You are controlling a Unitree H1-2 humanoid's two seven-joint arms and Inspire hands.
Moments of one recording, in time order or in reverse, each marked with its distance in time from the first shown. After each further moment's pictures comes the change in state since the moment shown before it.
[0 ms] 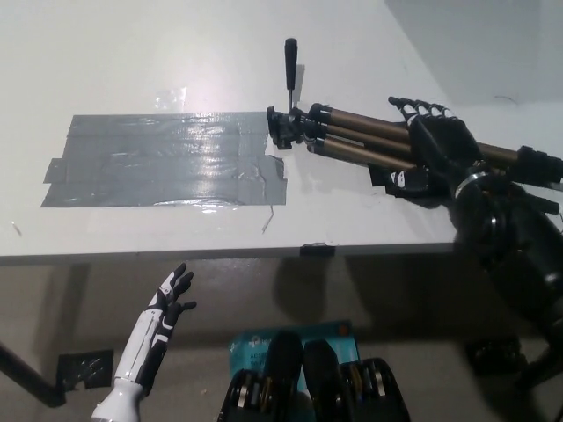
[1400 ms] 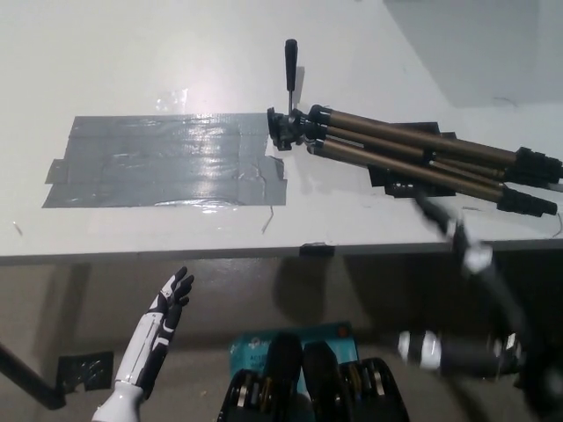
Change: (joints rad) left_arm 0.017 0.004 -0.008 0.011 0.001 -0.010 -0.002; right_arm 0.839 0.088 -0.239 -1.143 0.567 -0.005 0.136
